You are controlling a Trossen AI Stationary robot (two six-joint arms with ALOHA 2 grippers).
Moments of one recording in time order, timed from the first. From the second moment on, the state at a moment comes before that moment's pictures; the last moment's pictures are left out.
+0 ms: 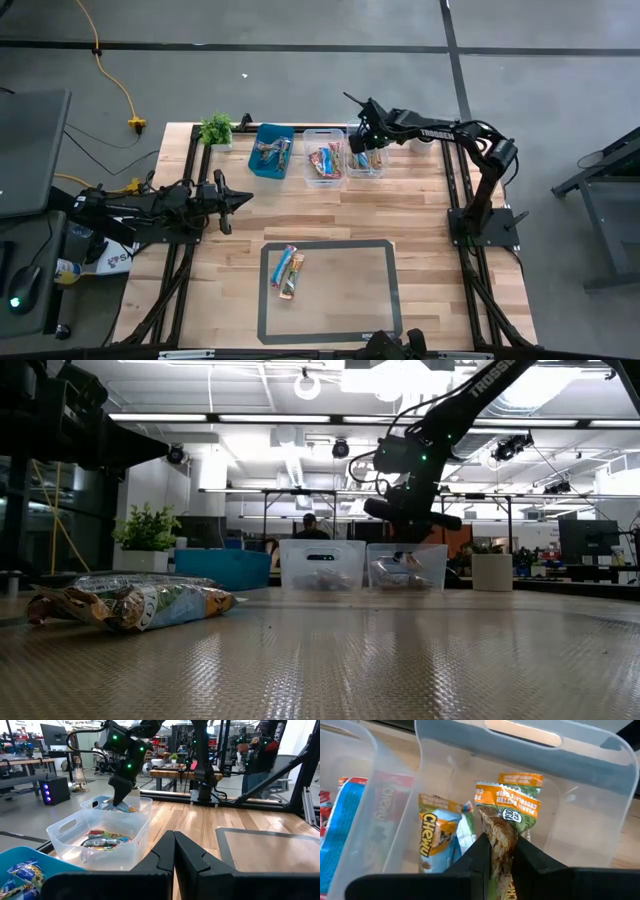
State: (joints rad) left arm -0.10 0.03 0.02 0.04 -0.35 -0.01; right arm -0.68 1.81 1.24 -0.54 0.12 0.58
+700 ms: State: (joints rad) left arm -0.10 0.03 0.02 0.04 -0.35 -0.01; right arm -0.67 1.79 1.24 -0.55 0.07 0.57
